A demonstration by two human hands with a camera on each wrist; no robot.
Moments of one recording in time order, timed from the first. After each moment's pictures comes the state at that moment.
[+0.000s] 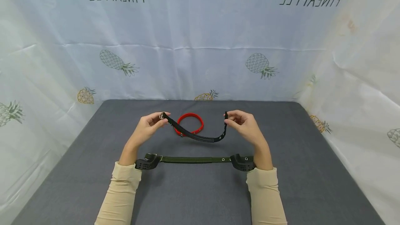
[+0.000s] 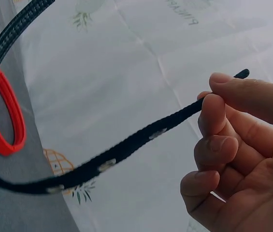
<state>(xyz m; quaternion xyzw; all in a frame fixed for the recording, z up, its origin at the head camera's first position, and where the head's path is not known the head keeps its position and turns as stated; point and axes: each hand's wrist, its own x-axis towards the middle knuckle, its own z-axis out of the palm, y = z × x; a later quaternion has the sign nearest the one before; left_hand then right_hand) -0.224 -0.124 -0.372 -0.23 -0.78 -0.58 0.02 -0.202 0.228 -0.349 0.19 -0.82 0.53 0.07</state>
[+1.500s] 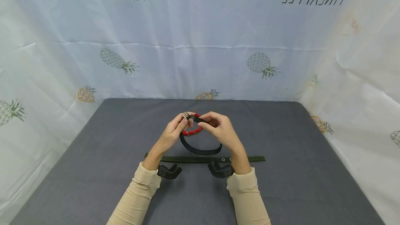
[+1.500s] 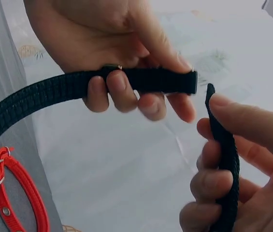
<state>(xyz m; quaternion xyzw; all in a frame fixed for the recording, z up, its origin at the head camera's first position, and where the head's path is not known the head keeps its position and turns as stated) -0.210 -0.046 -0.375 -0.34 -0.71 -0.62 0.02 -0.196 0.158 -0.342 0.23 -0.80 0.55 0.04</state>
